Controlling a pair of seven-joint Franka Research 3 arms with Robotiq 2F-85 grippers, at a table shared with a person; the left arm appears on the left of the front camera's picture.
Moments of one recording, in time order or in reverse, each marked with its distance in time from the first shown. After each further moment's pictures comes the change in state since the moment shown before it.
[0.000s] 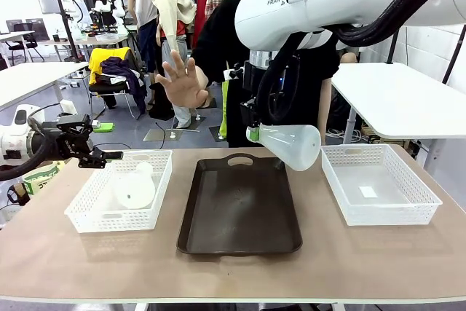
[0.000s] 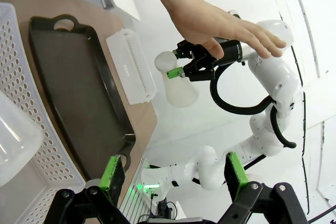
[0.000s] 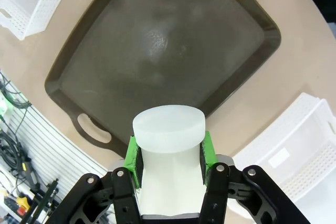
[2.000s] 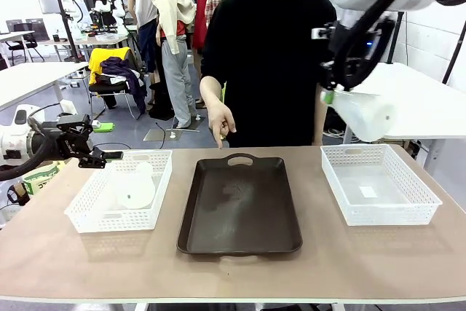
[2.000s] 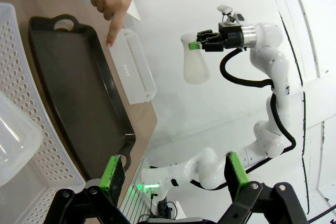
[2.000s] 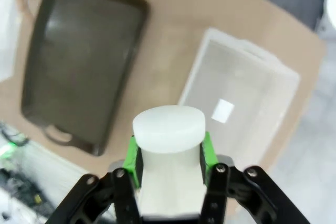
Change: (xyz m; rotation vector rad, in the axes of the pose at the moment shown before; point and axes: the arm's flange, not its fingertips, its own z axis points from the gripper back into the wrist) left arm 0.000 0.000 0.000 0.000 0.000 0.000; right arm -0.096 -0.129 0.086 -0.063 -0.124 -0.297
